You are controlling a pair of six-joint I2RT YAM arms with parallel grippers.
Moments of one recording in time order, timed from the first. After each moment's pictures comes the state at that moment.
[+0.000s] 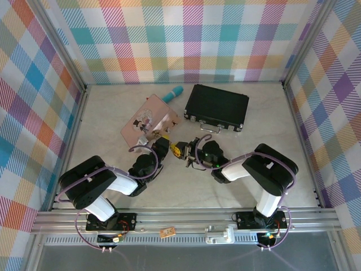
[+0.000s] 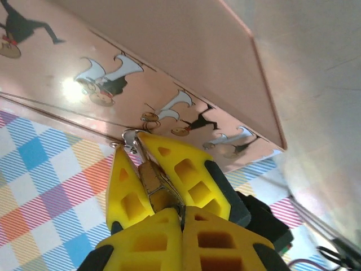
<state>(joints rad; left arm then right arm) -0.80 1.57 0.30 1.29 -0.45 -1.26 0.83 1.73 0.58 1.11 -0.28 2.05</state>
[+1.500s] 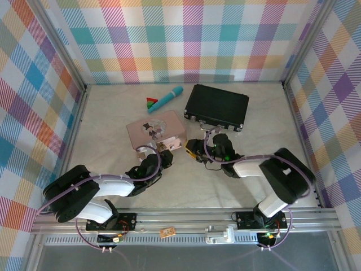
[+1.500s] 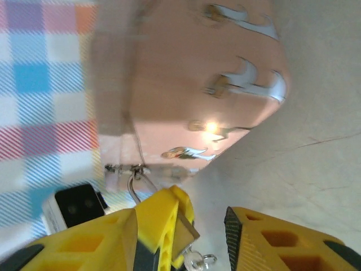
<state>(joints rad) -0.86 1.39 0.35 0.57 -0.37 -1.09 0.66 1.53 0.55 0.59 -0.42 1.23</state>
